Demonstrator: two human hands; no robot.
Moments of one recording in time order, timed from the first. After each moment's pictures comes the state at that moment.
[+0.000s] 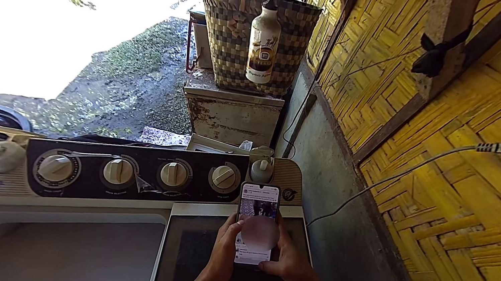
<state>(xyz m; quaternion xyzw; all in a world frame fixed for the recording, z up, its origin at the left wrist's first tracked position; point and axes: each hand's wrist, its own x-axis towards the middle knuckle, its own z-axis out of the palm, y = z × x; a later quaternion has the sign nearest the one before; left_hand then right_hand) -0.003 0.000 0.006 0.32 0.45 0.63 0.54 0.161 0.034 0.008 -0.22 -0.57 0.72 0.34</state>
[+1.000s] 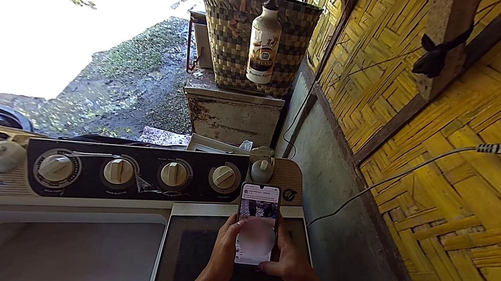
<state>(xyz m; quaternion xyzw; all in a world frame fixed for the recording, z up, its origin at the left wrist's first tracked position) -0.003 0.001 0.004 0.32 0.44 0.64 0.55 0.162 0.036 0.006 -0.19 -0.57 0.72 0.34</state>
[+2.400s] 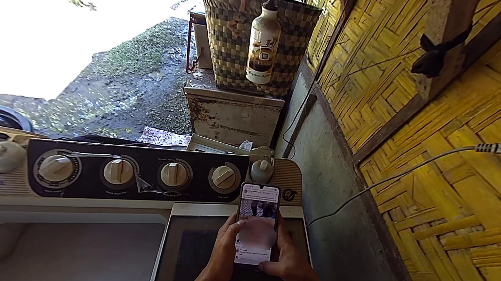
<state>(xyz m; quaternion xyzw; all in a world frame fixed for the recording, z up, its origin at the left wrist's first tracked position) -0.003 0.001 0.004 0.32 0.44 0.64 0.55 0.161 0.036 0.007 -0.19 -0.58 0.72 0.34</state>
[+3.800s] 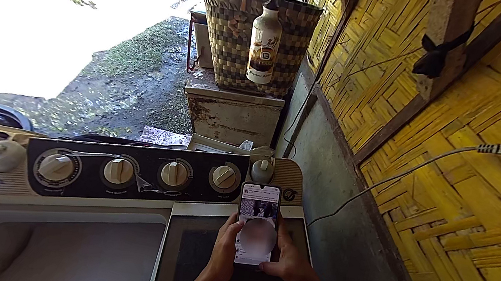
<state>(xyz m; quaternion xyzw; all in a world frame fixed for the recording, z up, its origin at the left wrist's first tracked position) -0.003 -0.001 0.008 0.31 0.45 0.63 0.55 0.161 0.034 0.008 -0.22 -0.58 0.71 0.33</state>
